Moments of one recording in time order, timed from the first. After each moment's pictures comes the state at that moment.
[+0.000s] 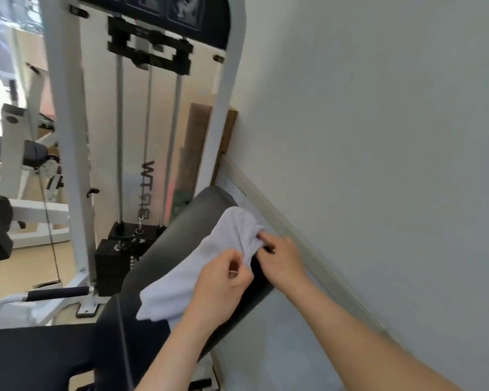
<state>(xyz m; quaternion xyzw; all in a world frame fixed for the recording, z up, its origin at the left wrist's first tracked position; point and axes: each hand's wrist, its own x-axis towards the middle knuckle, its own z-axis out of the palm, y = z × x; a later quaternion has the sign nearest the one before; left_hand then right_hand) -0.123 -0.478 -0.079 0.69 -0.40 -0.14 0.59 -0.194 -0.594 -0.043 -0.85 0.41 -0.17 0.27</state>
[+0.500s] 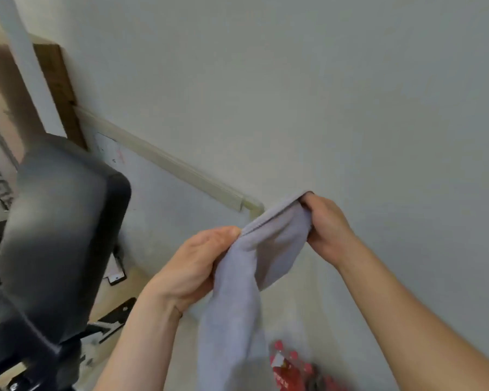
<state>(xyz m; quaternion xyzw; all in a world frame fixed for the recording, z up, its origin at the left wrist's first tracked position) -0.367 -0.433 -0.037 0.36 -0.43 -0.63 0.55 -0.554 -0.540 -0.015 -0.48 0.49 -0.45 0.57</state>
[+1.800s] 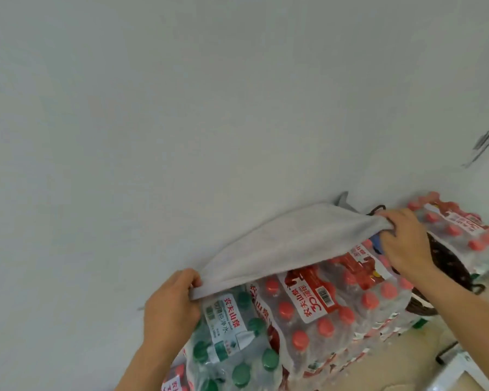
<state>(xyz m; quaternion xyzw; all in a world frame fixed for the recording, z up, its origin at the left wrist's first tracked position) -0.938 -0.384 -0.138 0.39 -0.87 -0.19 0.21 -1.288 -0.157 -0.108 -0.30 0.88 -0.33 -0.13</state>
